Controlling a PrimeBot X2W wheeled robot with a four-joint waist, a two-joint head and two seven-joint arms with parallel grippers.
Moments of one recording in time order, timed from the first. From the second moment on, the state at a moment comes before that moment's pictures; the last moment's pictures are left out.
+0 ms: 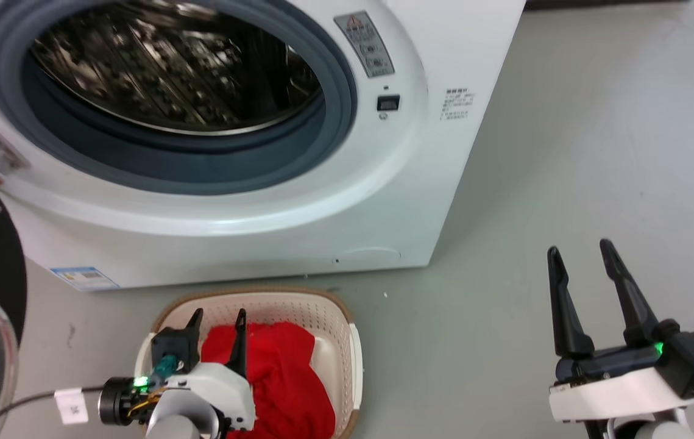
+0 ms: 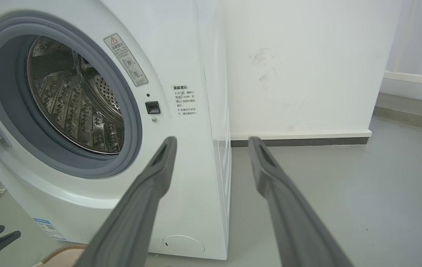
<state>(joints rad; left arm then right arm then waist) -0.28 0.08 -0.09 0.69 -0.14 -0.04 -0.26 -0.02 -0.05 0.06 -0.07 0.14 0.13 -0.26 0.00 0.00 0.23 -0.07</state>
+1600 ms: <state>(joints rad) 0.09 0.05 -0.03 0.08 -0.05 0.07 -0.26 0.12 -0.05 0.01 0.00 0.10 0.13 -0.26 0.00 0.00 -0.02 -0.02</state>
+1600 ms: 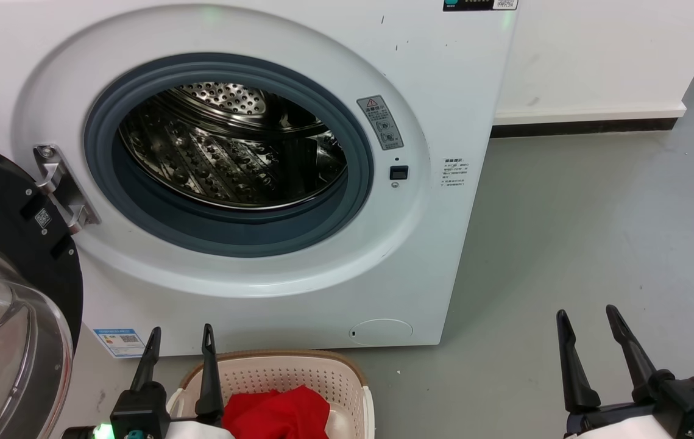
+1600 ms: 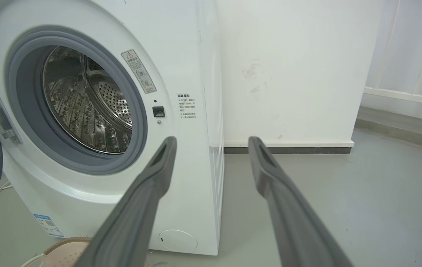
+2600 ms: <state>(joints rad) 0.09 0.05 0.00 0.17 -0.35 0.03 -0.18 0.11 -0.06 0.02 0.08 0.41 0.13 -0.21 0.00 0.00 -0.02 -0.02</state>
